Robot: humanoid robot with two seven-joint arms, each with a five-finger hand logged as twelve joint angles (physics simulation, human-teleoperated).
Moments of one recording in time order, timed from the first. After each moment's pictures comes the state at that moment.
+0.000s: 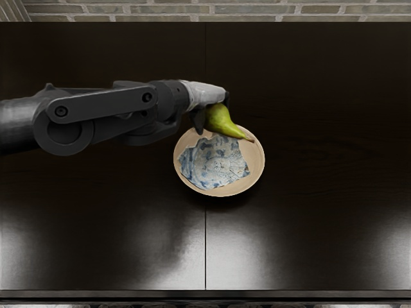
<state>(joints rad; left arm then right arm) -1.45 0.21 -0.05 -1.30 1.11 -0.20 0.61 0.02 0.00 0.09 0.25 0.05 0.06 -0.27</state>
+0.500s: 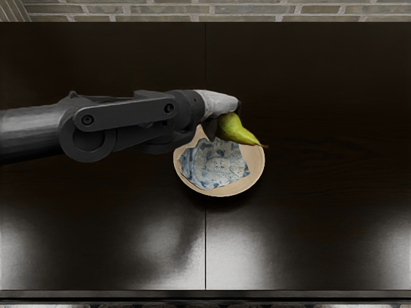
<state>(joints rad) -1.44 0.12 -0.03 -1.25 1.11 -0.19 0.61 0.02 0.00 0.09 0.25 0.05 0.06 -0.27</state>
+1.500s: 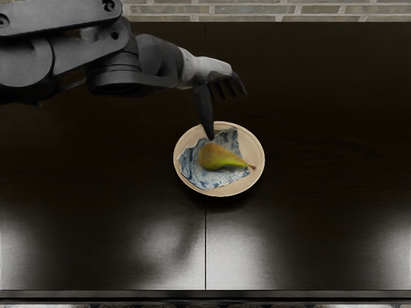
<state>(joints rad) -1.65 0.31 -0.05 -1.32 0.43 -0.19 0.61 0.02 0.00 0.09 0.25 0.05 0.06 -0.27</state>
